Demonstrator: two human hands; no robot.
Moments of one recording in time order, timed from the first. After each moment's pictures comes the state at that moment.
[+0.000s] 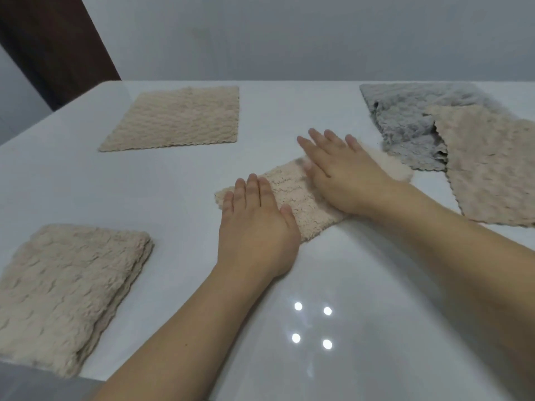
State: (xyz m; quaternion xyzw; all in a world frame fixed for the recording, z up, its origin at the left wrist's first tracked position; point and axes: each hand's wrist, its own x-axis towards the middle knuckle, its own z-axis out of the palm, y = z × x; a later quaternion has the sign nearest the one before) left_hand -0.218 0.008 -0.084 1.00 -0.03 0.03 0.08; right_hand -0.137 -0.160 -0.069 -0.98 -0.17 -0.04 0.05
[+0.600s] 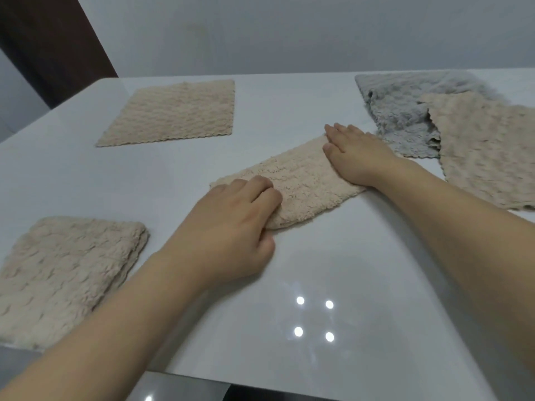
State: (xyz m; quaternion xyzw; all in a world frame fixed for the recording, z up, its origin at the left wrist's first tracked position) left_hand -0.235 0.052 -0.054 0.95 -0.30 0.08 0.02; right_hand -0.101 -0.198 -0.078 -0.99 -0.07 0.00 0.07
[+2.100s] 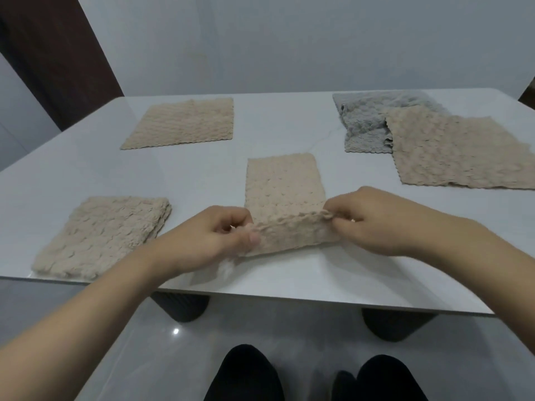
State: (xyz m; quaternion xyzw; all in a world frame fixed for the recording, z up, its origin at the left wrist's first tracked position) left_hand -0.314 0.087 -0.037 0.86 -0.24 -0.16 0.43; right_hand -0.326 -0.188 -0.008 -0.97 -0.23 0.04 0.12
